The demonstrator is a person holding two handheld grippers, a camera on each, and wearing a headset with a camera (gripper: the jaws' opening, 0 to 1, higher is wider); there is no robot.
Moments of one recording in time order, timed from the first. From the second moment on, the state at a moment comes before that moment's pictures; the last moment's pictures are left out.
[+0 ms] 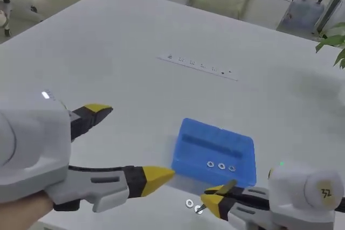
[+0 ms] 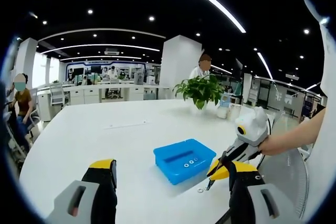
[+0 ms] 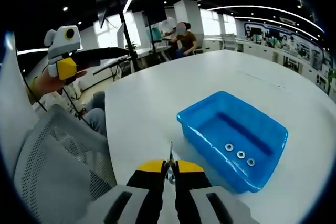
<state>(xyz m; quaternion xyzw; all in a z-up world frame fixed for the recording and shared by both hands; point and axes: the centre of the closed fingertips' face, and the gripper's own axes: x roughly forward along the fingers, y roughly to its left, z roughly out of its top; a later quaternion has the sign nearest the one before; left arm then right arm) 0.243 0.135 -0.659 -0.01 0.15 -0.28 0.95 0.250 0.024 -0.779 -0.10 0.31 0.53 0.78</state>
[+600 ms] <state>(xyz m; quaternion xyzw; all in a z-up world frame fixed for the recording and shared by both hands) 0.242 0.137 -0.656 -0.01 0.14 -0.28 0.95 0.242 0.032 -0.783 -0.21 0.27 0.55 0.76</state>
